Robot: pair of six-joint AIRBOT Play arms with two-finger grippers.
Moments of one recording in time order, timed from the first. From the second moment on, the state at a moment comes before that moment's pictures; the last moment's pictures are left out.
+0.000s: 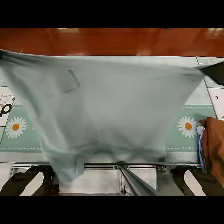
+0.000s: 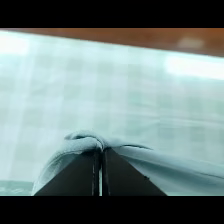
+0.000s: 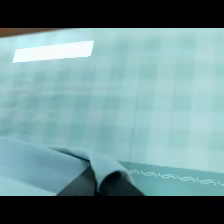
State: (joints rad) left arm 0.09 -0.92 1.34 1.45 -1.08 -1.61; right arm -0.26 -0.83 1.18 -0.96 1.24 1.37
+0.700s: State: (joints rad) left arm 0.09 -1.75 1.67 1.29 -1.00 -1.62; right arm -0.19 -1.68 1.51 -0.82 0.99 1.34
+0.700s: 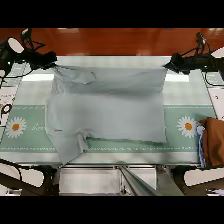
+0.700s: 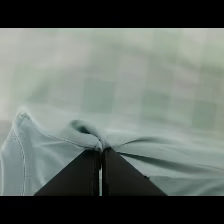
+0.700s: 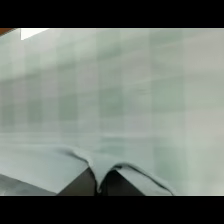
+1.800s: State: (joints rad) left arm 0.14 -1.78 1.54 1.29 -1.51 -1.49; right arm -0.18 -1.70 1.38 -1.03 1.33 1.38
